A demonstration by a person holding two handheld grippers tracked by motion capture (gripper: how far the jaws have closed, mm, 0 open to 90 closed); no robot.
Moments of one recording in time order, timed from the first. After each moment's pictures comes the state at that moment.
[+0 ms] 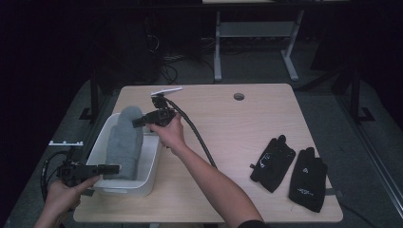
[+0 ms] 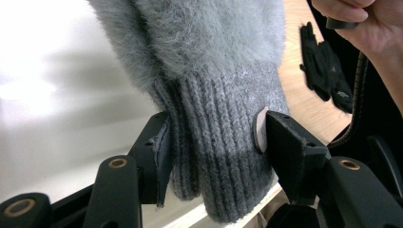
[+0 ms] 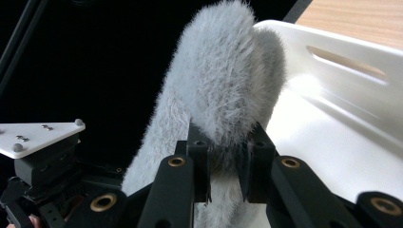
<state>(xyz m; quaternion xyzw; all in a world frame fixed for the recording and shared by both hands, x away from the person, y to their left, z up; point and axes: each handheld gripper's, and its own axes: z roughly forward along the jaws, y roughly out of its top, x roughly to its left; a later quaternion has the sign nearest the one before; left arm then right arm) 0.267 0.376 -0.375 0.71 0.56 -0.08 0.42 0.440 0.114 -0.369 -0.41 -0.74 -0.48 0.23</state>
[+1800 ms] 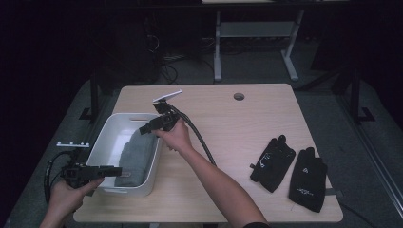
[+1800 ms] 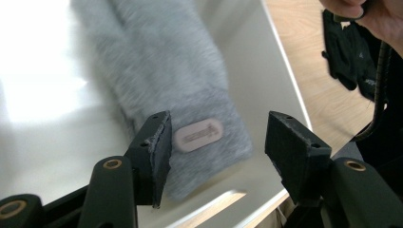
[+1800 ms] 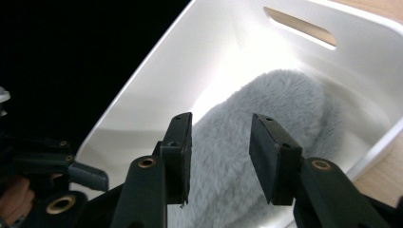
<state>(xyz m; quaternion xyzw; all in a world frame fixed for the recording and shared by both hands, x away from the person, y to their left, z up) 0.265 0.363 -0.372 0.73 0.56 -0.05 0.39 0.440 0.106 -0.385 -0.41 -0.79 -0.42 0.19</state>
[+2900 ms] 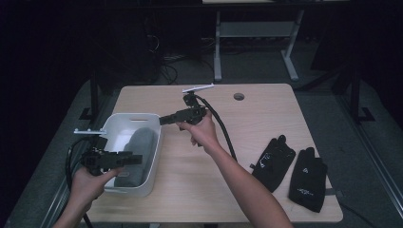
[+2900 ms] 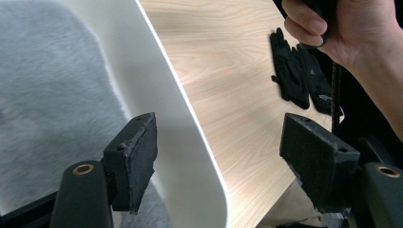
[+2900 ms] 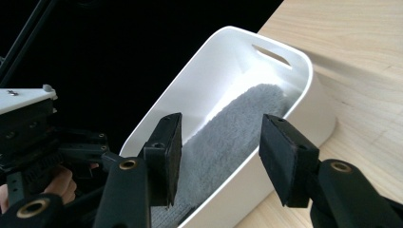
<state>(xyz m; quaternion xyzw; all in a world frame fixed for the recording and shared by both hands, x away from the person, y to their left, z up) 0.282 0.304 -0.344 0.74 0.51 -0.06 0.45 0.437 0.021 -0.360 -0.40 -0.74 -0.50 0.20</state>
